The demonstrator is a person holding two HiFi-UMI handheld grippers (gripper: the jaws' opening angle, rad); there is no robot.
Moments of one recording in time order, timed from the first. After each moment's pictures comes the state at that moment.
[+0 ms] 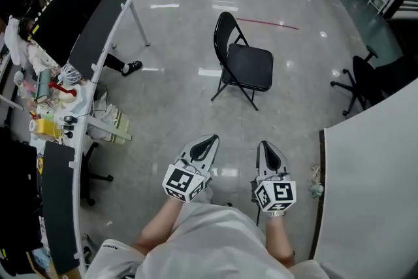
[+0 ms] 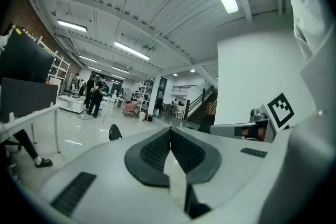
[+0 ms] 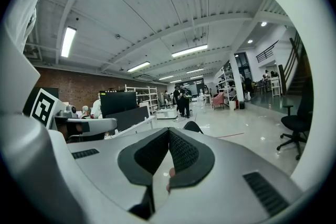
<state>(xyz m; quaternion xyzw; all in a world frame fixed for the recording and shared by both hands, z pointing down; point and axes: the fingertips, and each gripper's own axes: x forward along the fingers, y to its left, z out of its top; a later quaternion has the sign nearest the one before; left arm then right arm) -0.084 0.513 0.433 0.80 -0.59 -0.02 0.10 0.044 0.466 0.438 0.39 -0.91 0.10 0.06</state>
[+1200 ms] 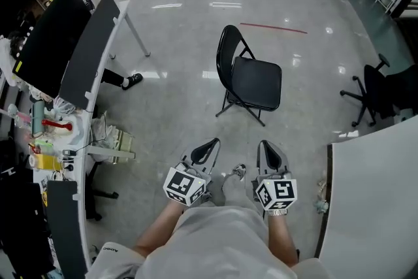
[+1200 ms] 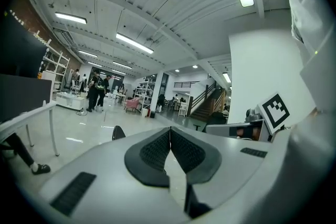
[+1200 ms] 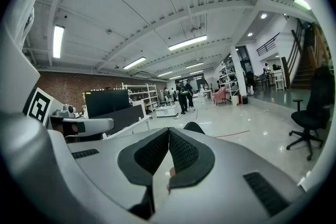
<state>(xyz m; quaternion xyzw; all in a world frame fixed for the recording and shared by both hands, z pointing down) -0.175 0.346 0.459 0.80 -0.59 -0.01 0.12 -0.052 0.291 0.469 0.39 -0.91 0.13 0.07</state>
